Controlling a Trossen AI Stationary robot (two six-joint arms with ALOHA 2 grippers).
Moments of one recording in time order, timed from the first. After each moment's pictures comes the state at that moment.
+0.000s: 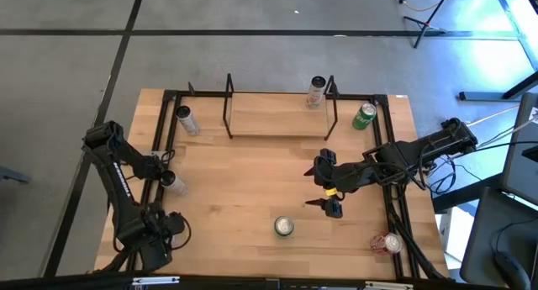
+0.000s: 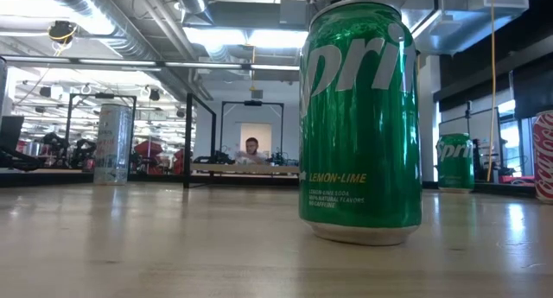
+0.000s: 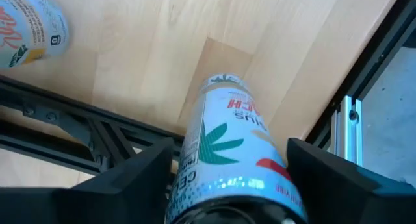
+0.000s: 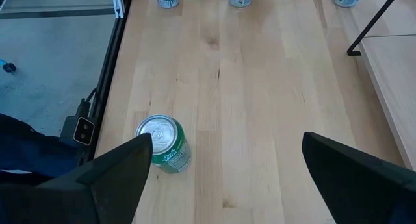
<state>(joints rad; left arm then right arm) -1.06 1.53 1.22 -1.23 0.07 -1.46 0.41 1.38 1.43 -0.81 0.19 0.32</state>
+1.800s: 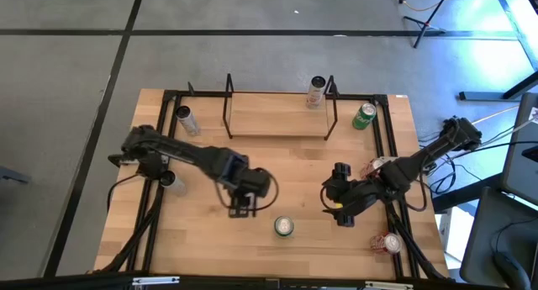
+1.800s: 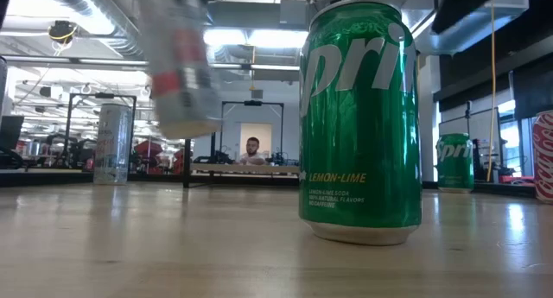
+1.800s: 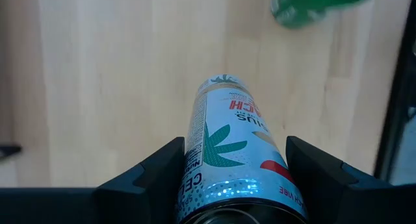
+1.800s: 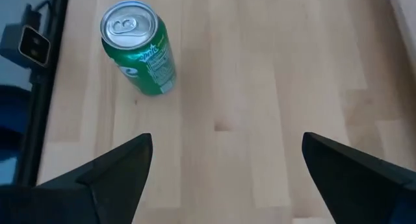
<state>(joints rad) -0.27 1.85 1.83 -1.34 -0.04 -0.36 0.56 1.29 1.13 -0.83 0.30 0.49</state>
